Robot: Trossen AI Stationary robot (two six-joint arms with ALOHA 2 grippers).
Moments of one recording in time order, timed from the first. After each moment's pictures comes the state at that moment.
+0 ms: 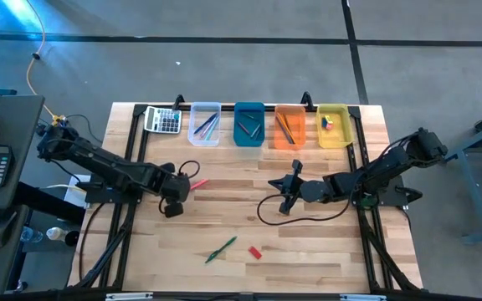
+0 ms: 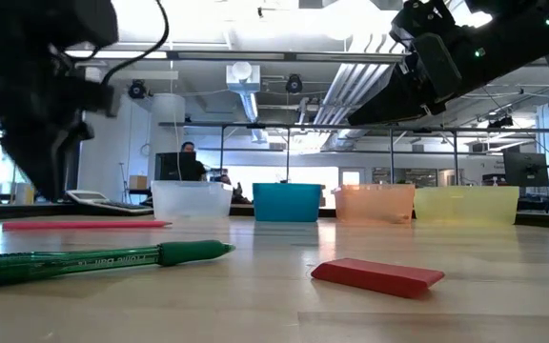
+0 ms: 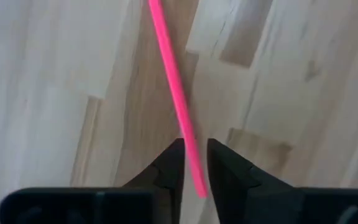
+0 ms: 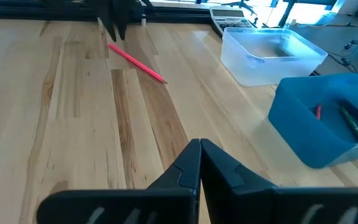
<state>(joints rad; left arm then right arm) -0.14 1.22 0.59 -0.76 -0.18 -0.51 0.30 1.39 0.52 0.41 0.59 0.13</state>
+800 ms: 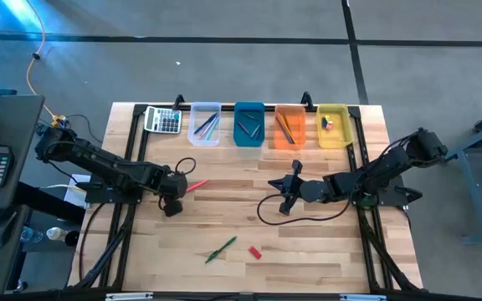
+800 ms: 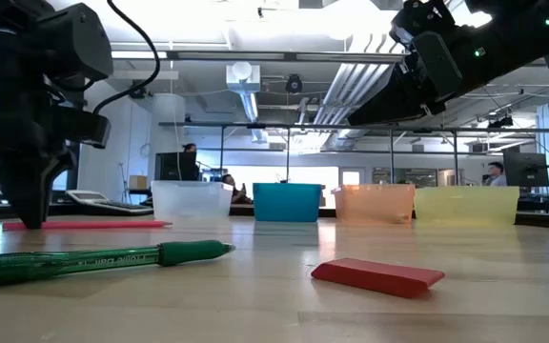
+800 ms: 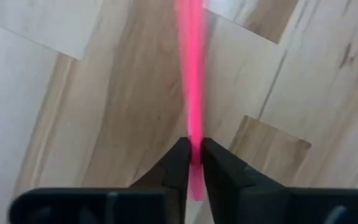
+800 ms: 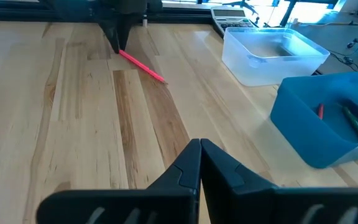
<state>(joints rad) -0.09 1.22 0.44 -0.62 -0.04 -0.61 0.30 1.39 0.52 0.41 0.59 0.14</state>
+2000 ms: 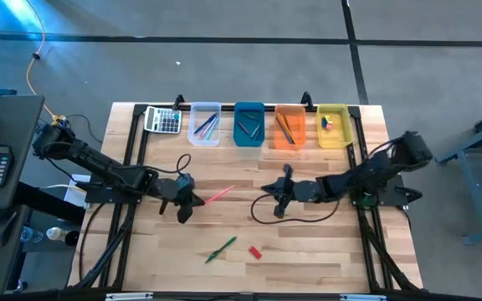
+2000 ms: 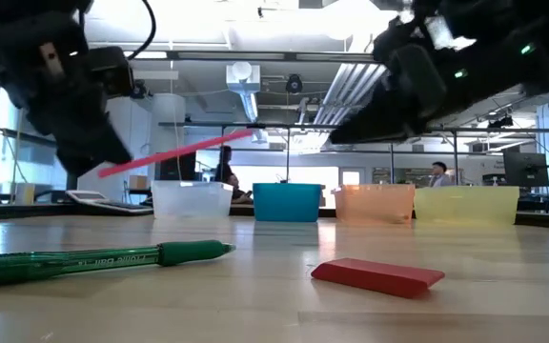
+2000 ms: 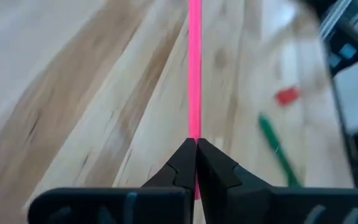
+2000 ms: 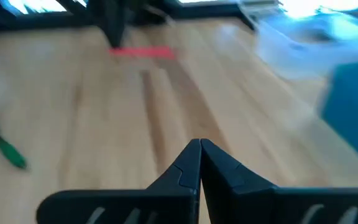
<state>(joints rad) -0.19 1.13 0.30 0.19 -0.15 -0.70 0.25 1.57 0.52 0.65 0.43 0.18</state>
